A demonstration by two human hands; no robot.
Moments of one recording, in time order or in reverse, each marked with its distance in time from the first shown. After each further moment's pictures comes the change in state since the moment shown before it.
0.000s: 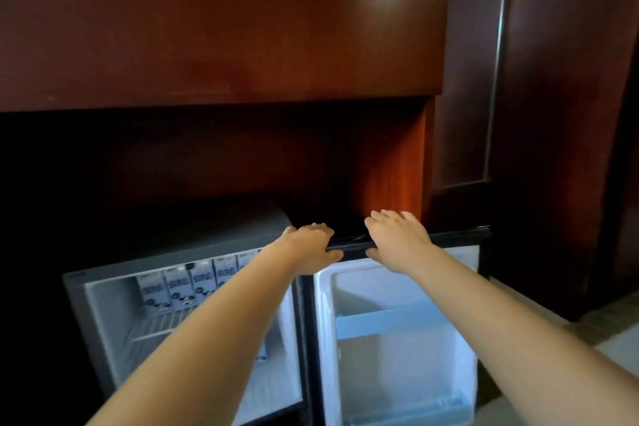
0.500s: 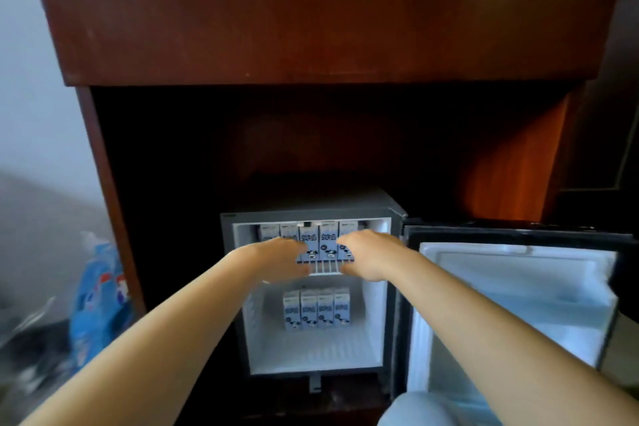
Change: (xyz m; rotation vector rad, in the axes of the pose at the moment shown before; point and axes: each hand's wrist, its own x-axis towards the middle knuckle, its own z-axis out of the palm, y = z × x) left_hand -0.159 -0.148 0.033 -0.062 -0.178 -0.282; right_hand -0.012 -0.196 -0.023 0.223 -0.237 -0.359
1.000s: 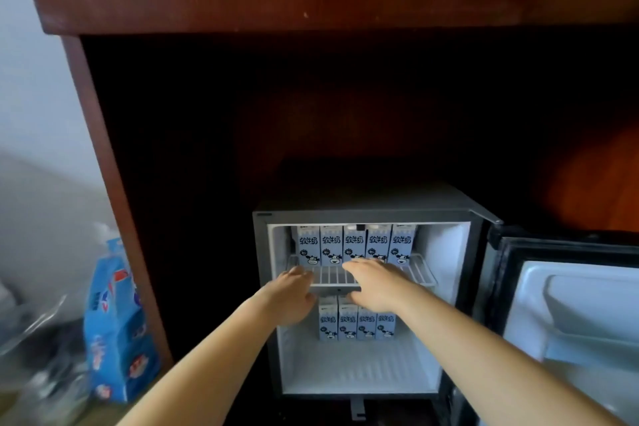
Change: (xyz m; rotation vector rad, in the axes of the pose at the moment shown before) left_hand 0.077 -0.105 0.089 -0.252 0.058 -0.119; right_hand 0.138 -0.040 0.096 0.154 -0.084 -0.046
